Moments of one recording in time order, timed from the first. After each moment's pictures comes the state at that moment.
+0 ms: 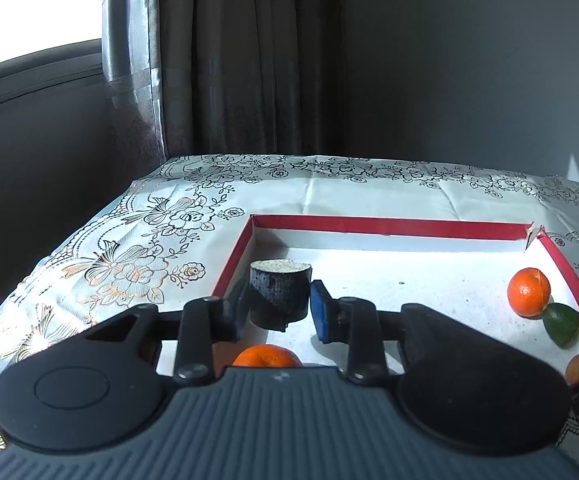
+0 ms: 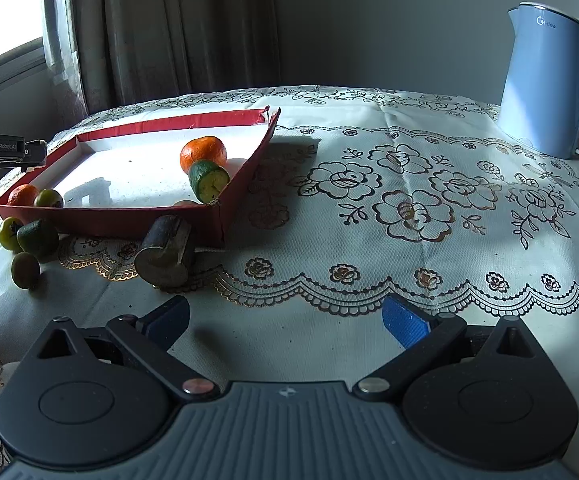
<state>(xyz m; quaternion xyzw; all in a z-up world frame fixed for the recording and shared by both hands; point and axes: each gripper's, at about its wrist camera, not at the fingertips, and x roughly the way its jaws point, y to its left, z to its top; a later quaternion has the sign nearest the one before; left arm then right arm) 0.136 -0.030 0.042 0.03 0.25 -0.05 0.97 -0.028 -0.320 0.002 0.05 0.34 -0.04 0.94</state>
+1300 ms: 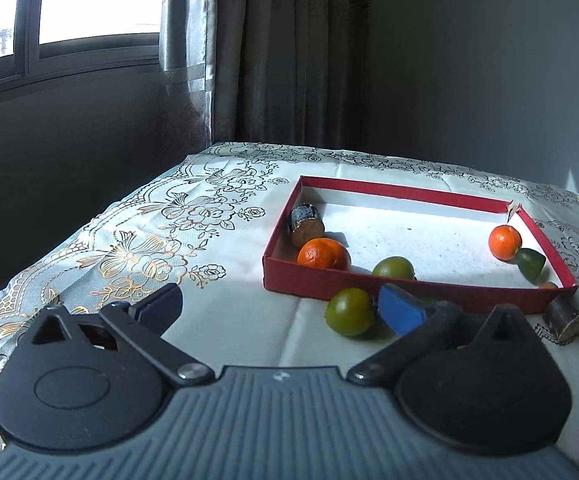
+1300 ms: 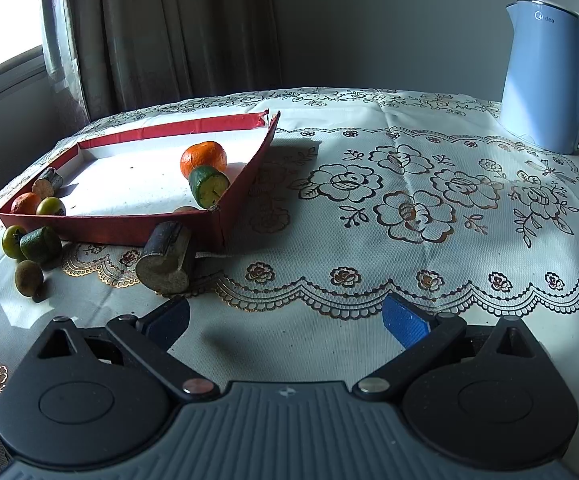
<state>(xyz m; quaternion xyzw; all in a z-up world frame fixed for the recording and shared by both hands) 0.019 0.025 0.037 -0.01 0.24 -0.03 0.97 -0.028 -0.323 0.002 0.07 0.33 -0.03 0.94</state>
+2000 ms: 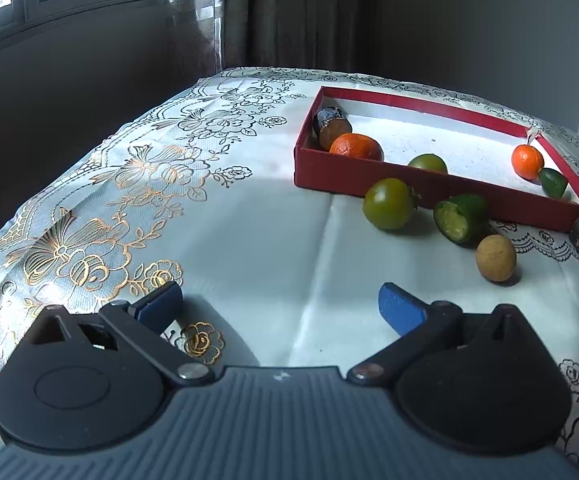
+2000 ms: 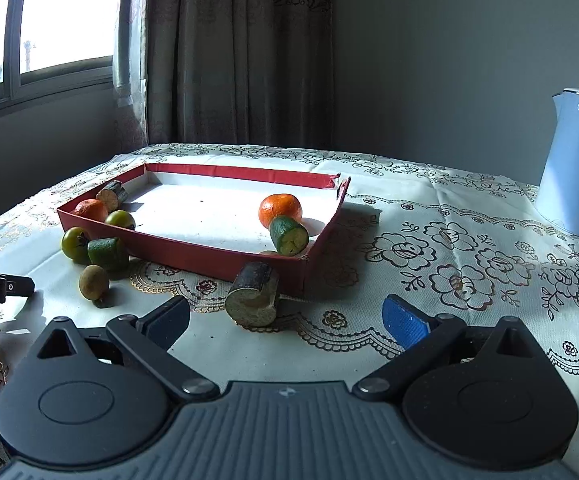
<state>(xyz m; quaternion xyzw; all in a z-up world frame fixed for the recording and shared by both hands) 0.013 0.042 0.001 0.01 0.33 -0.02 0.94 -0.047 -0.269 0.023 -0.02 0.24 0.03 0.97</state>
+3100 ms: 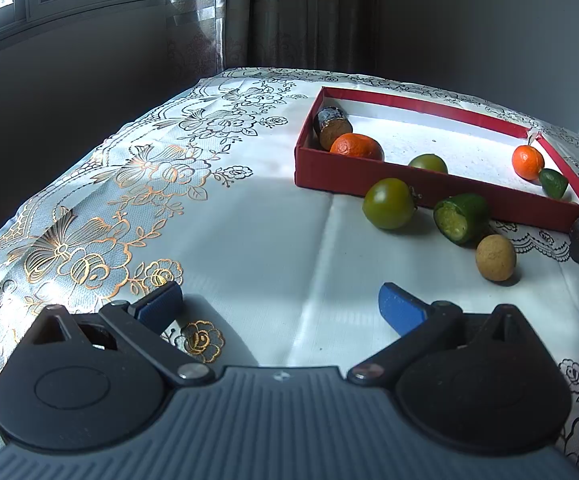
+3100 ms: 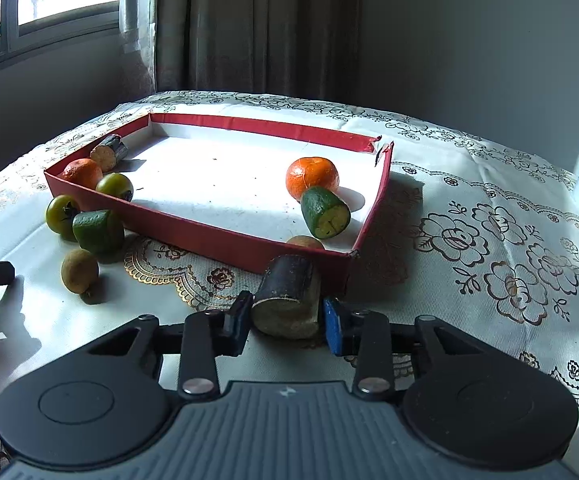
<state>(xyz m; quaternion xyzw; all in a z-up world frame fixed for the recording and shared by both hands) 0.013 0.042 0.002 0.01 0.33 -0.02 0.94 0.006 -0.258 0.008 -0.03 0.33 0.04 0.94</state>
